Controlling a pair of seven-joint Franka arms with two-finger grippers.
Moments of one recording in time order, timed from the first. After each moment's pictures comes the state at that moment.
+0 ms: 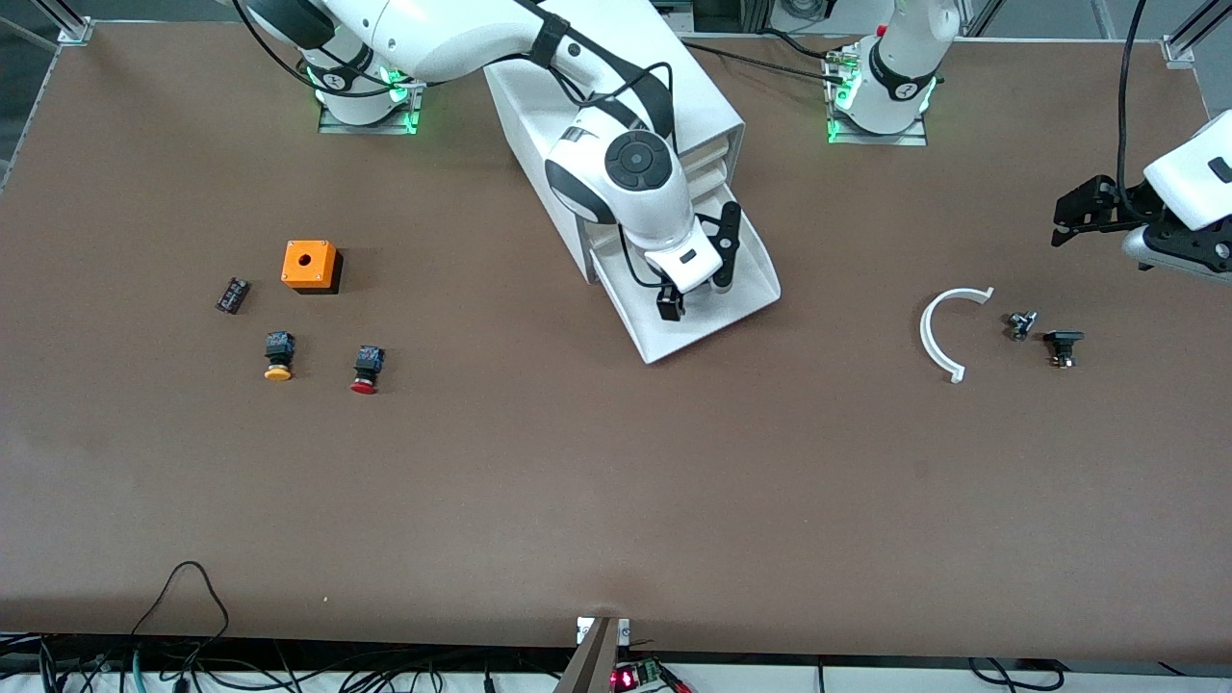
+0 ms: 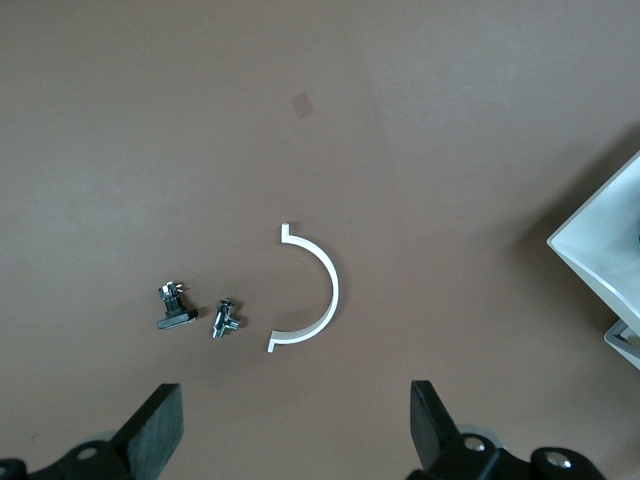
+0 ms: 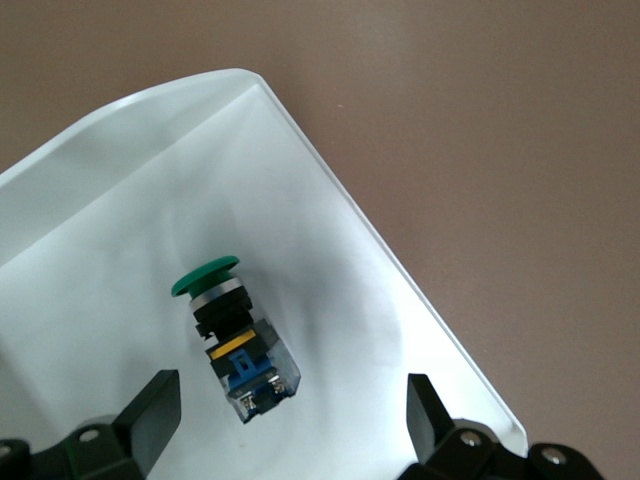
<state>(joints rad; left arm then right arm) 0.08 0.00 -0.05 -1.65 0.03 1.60 0.32 0.62 0.82 0.40 -1.25 -0.18 2.18 -0.46</state>
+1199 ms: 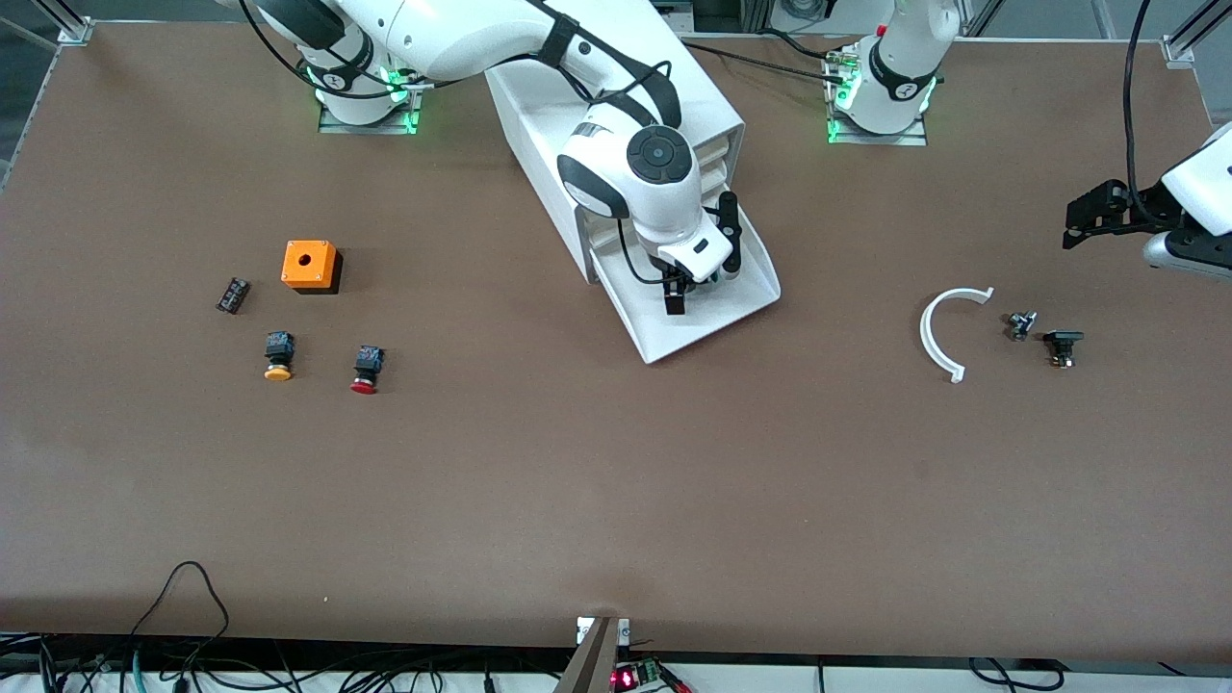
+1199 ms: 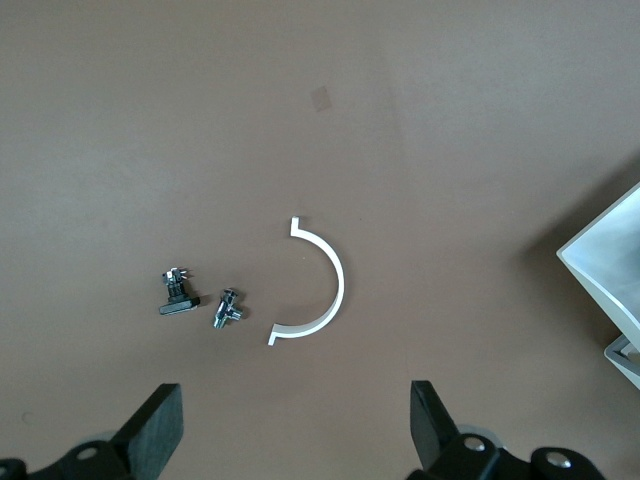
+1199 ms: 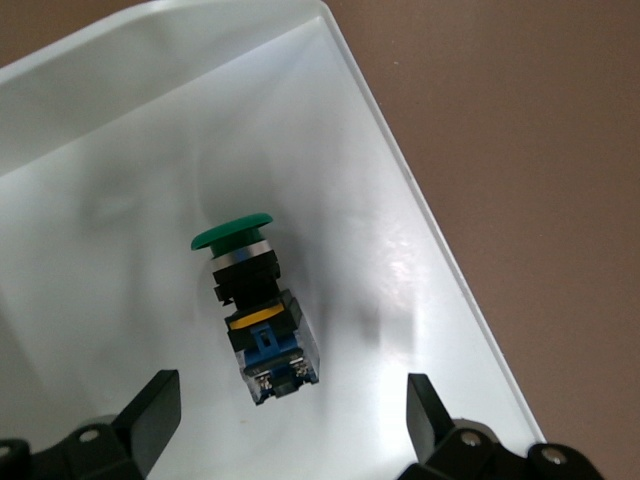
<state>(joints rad) 0.08 0.00 -0.03 -1.65 0.03 1.60 0.28 0.65 0.84 0.39 -1.25 -0.23 2.13 -0.56</state>
